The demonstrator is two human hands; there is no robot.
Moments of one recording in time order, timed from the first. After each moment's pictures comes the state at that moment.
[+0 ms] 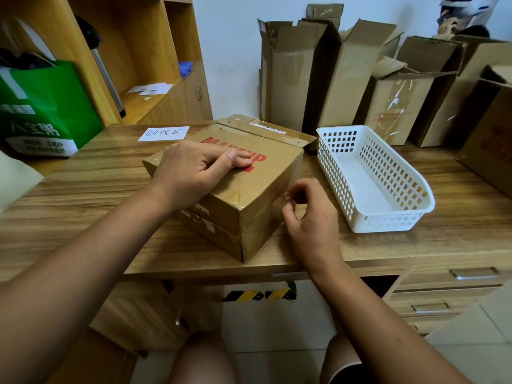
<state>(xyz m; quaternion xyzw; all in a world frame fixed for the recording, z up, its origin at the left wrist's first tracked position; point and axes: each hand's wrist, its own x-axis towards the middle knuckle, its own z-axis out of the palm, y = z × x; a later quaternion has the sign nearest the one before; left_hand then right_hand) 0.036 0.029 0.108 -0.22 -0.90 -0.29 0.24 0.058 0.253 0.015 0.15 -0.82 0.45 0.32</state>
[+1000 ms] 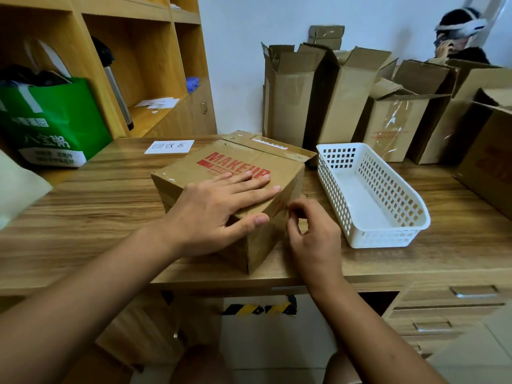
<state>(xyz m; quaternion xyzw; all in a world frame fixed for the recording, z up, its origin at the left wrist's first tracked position) 0.074 0.053 0.103 -0.31 -0.93 -0.06 0.18 0.060 0.258 0.011 0.17 -0.81 0.43 0.37</state>
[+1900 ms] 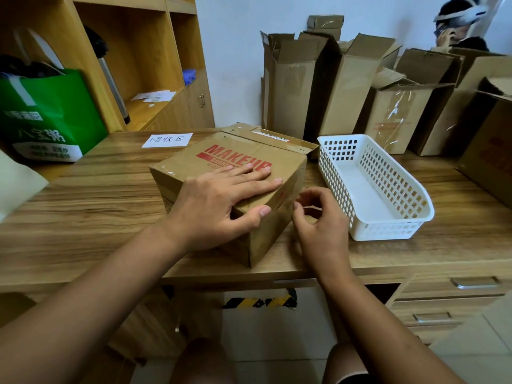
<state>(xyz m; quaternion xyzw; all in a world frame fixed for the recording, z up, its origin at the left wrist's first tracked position) 0.071 0.056 0.093 -0.29 -0.92 -0.10 0.24 0.055 0.262 0.013 0.11 -0.79 0.52 0.30</state>
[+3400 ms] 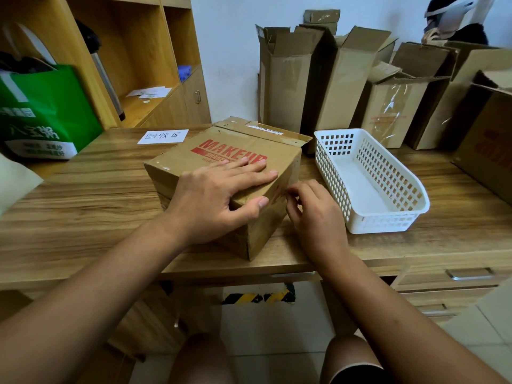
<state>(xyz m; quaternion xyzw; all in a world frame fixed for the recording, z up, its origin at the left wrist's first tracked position) 0.072 0.059 0.094 -0.28 -0.92 -0.11 0.24 0.039 0.270 0.008 0.22 -0.85 0.28 0.38</state>
